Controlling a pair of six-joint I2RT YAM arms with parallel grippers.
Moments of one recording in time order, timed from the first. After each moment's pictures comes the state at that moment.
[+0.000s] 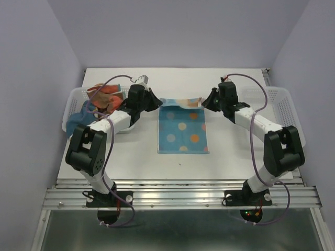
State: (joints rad) left arm -0.38 1.70 1.09 0.15 0.16 -0.63; right arm 0.29 1.65 1.14 -0.04 -0.03 0.60
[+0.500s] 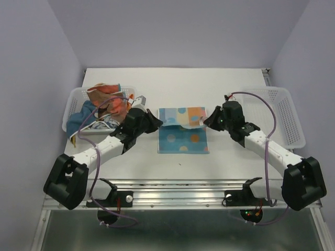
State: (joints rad) left arm -0.52 1.32 0.67 0.17 0.05 -0.75; right arm 0.40 1.28 0.80 -0.11 -0.01 0.69
